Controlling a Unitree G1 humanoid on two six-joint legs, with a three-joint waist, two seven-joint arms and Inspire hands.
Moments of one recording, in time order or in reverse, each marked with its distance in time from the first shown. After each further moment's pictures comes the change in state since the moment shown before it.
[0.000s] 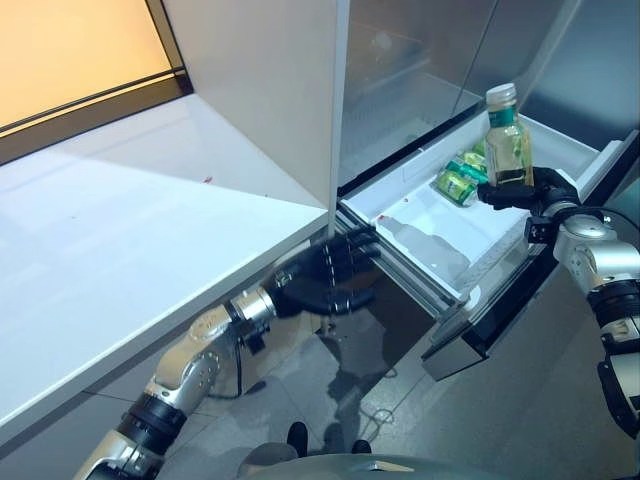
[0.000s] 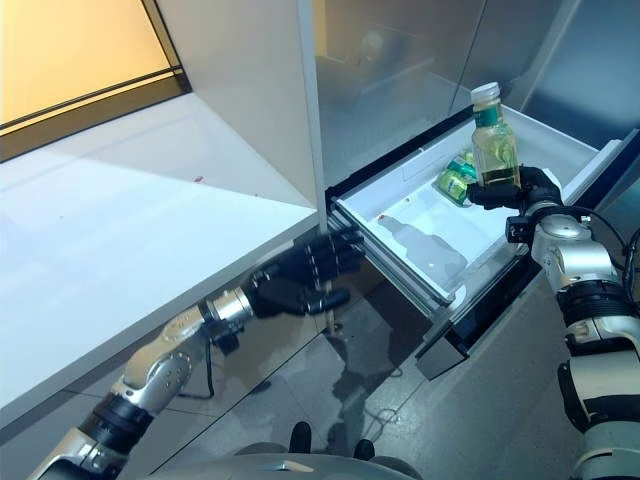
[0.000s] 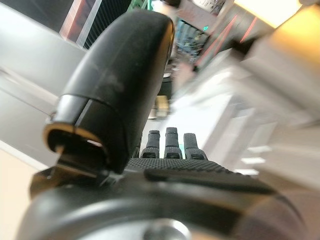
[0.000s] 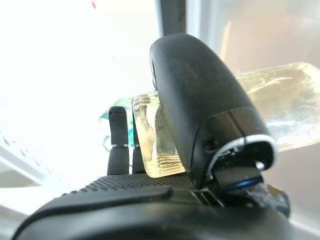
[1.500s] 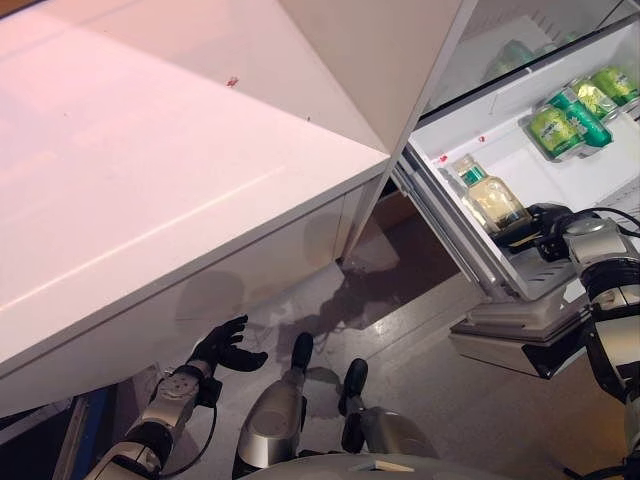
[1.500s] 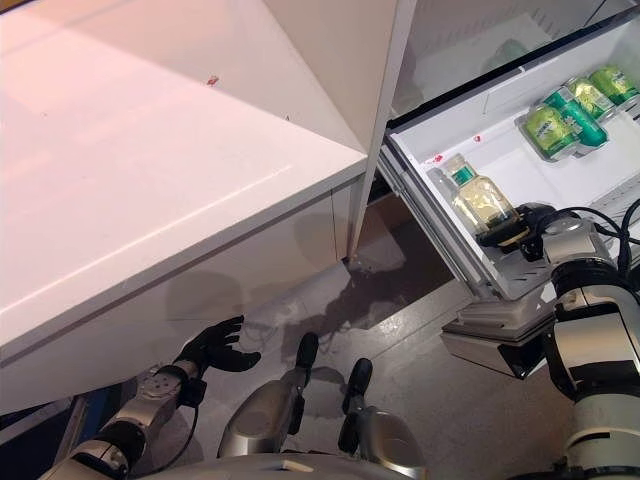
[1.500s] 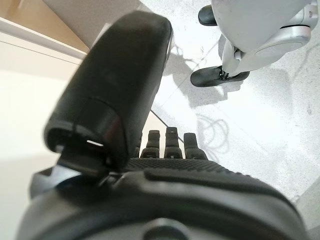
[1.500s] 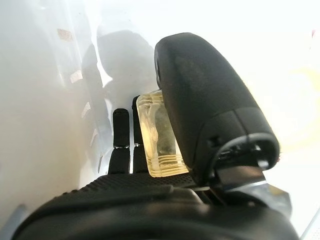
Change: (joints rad) left arm -0.076 -0.058 0.110 0.881 0.594 -0.338 0.467; right arm -0.166 0.039 0.045 0.296 -0.500 0.144 0.346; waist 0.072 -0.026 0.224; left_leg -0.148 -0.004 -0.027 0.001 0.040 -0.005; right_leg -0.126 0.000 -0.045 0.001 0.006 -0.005
